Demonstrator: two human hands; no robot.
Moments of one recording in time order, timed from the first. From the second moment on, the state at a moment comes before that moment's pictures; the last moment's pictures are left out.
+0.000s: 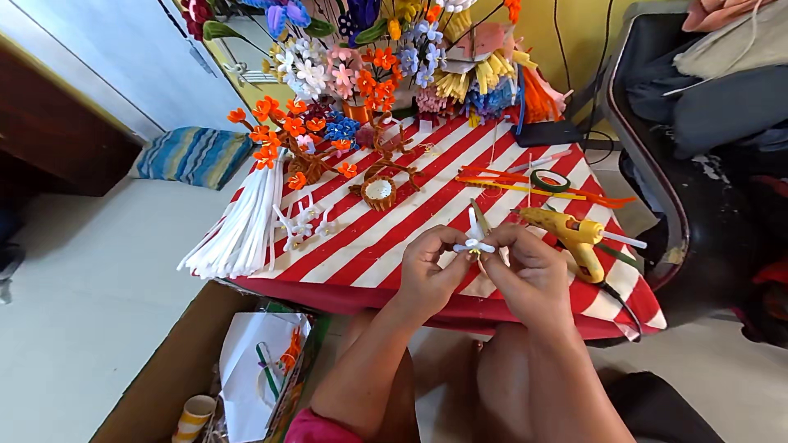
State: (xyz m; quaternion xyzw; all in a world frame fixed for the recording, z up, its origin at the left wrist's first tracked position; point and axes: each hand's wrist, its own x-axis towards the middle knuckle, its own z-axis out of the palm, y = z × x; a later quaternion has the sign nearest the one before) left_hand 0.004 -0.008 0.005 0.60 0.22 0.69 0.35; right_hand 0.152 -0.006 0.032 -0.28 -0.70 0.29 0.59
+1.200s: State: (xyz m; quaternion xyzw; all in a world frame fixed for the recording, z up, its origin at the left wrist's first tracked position) left_hand 0.008 -0.005 -0.001 0.59 0.26 0.68 0.35; right_hand 0.161 0.001 0.030 -0.36 -0.77 0.12 0.52
